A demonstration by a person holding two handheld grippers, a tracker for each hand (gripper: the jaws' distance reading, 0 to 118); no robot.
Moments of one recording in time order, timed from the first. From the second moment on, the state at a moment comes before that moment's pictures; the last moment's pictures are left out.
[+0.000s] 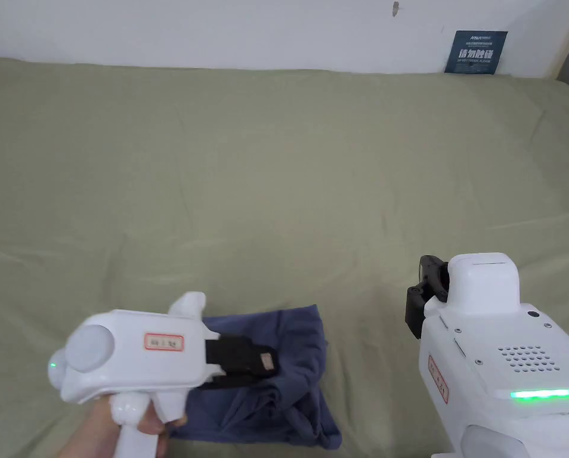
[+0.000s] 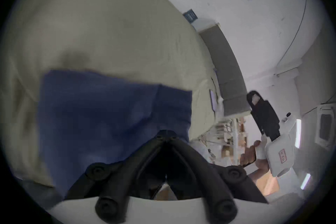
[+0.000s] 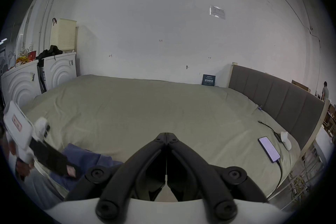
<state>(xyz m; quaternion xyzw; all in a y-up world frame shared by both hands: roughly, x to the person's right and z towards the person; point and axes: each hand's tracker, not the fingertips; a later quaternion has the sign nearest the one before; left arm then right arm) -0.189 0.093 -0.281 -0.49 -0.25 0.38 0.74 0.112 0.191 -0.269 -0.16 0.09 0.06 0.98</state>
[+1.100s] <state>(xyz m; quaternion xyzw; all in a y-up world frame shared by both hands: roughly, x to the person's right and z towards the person) -0.304 0.107 -0.260 -0.49 -0.18 0.30 0.80 0.096 0.004 -0.375 -0.54 0.42 -0.35 0.64</state>
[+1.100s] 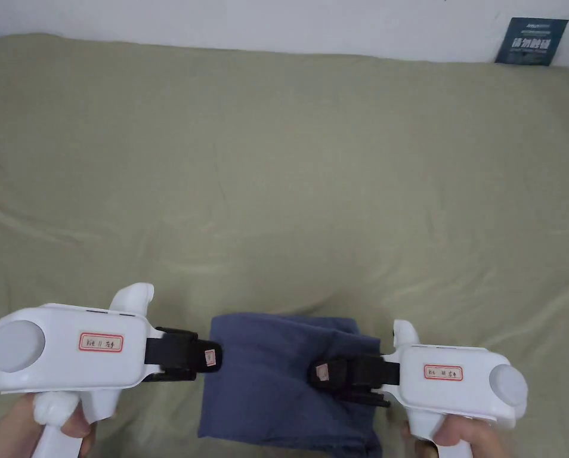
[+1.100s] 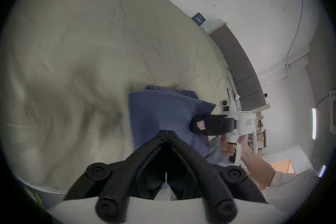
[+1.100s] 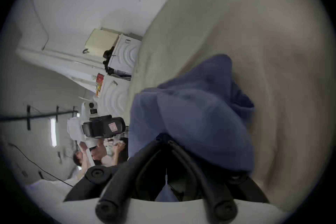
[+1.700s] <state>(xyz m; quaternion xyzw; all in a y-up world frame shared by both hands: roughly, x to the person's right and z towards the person) -0.295 0.055 -0.306 -0.49 -0.21 0.38 0.76 0.101 -0.009 -0.383 -0.55 0.44 -0.39 0.59</state>
